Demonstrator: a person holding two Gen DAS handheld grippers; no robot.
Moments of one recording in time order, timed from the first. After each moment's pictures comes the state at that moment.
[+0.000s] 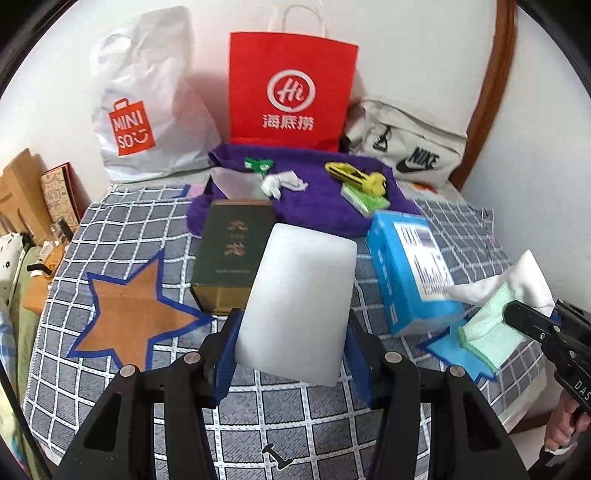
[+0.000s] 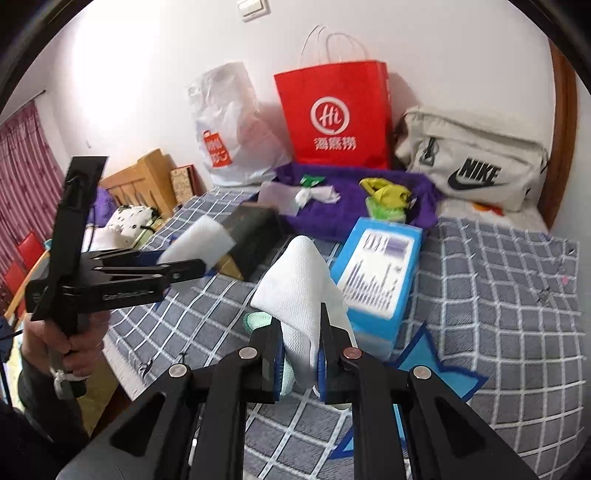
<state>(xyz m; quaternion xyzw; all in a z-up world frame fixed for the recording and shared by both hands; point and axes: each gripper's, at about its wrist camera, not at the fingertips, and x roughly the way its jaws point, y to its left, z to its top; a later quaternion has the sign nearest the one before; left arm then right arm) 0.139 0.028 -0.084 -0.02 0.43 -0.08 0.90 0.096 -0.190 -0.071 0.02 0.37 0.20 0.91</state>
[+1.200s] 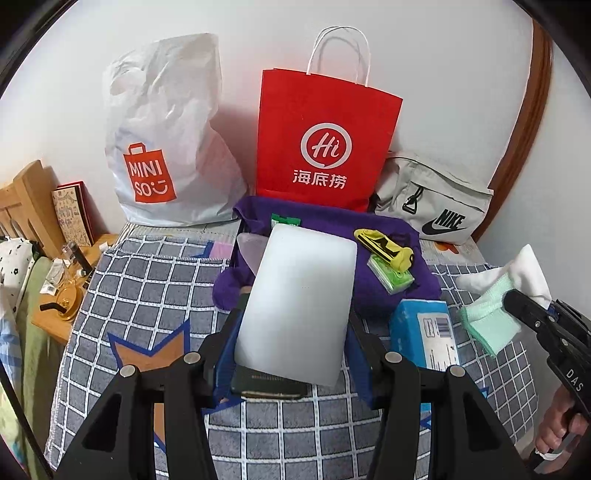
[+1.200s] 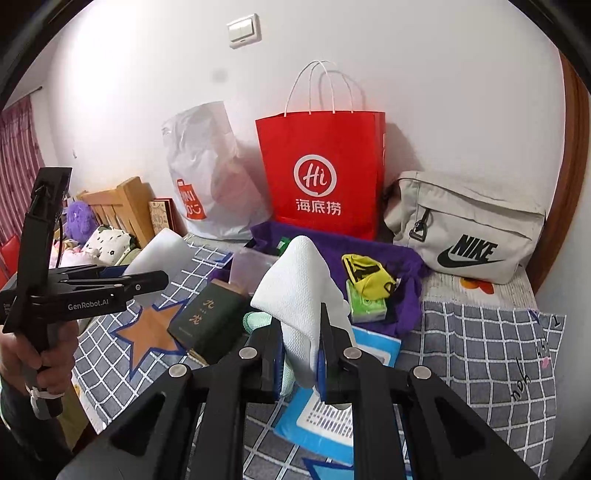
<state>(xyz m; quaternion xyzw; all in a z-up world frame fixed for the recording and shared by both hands) 0.214 0.050 -0.032 -0.05 0.41 -0.05 0.91 0.189 -0.178 -0.022 0.00 0.32 0.18 0.93</state>
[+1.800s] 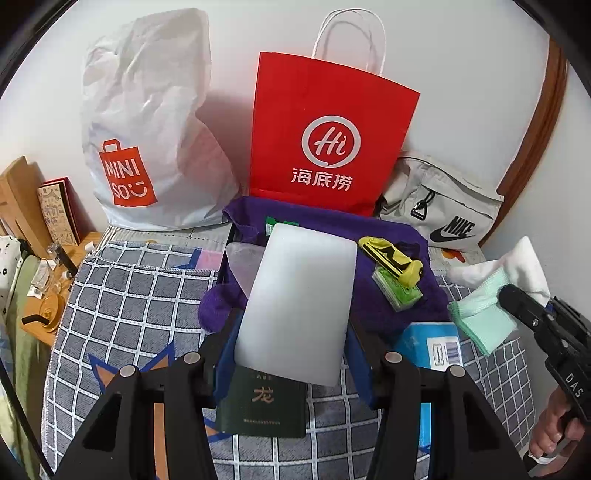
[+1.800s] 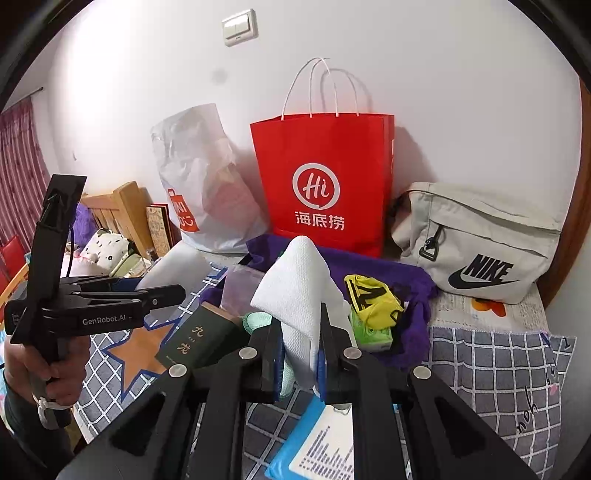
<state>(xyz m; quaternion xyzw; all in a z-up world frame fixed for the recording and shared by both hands) 0.265 0.049 -0.046 -0.06 0.43 -0.06 0.90 0.241 -0.167 -0.026 0.00 0.33 0.19 0.93</state>
